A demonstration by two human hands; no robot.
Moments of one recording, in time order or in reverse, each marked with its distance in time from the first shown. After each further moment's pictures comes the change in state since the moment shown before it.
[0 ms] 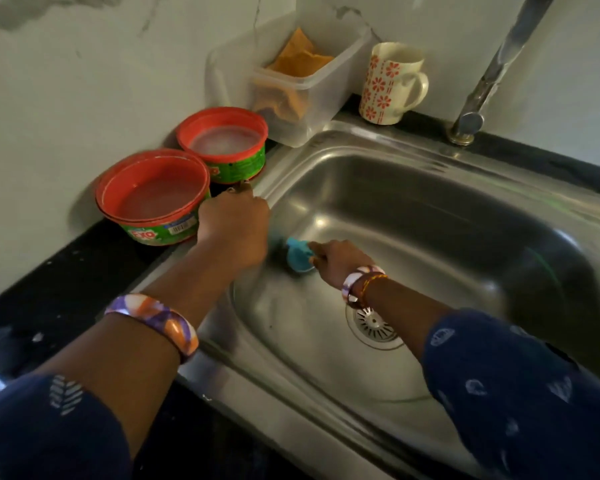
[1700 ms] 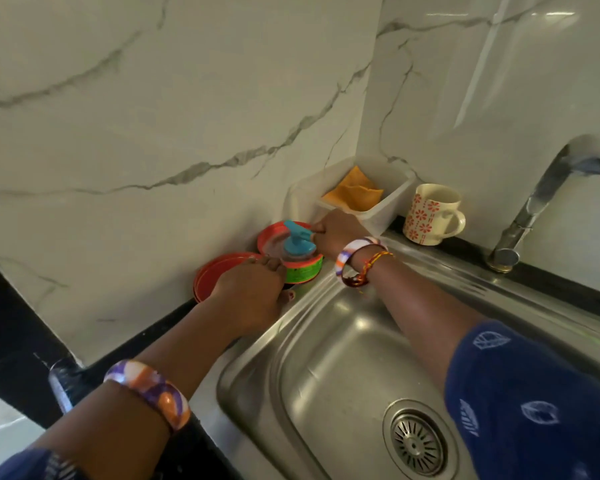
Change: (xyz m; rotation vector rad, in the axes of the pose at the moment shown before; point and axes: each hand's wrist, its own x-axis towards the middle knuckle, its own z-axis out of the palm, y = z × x) left_hand -0.002 -0.075 -0.020 -0.165 0.072 0.129; right_hand 0.074 -0.112 -0.161 0.186 0.228 -0.096
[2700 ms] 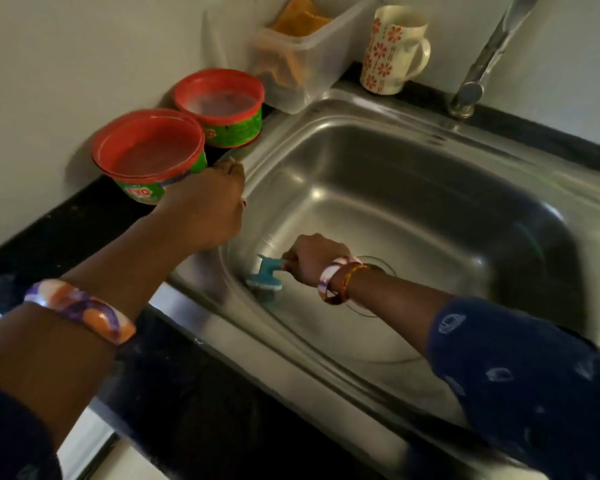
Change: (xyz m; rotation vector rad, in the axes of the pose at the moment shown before) left_hand -0.021 0.048 0.033 -0.104 -0.051 -0.030; right_hand -0.152 0.087 0.110 -0.110 -0.414 0.012
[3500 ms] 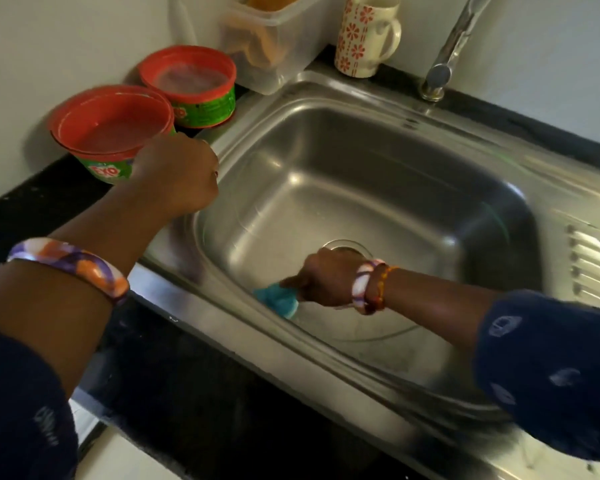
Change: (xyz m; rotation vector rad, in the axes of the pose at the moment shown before) left_hand 0.019 -0.008 0.007 0.177 0.010 -0.043; right_hand -0.066 0.024 -0.004 -0.240 -0.154 -0.188
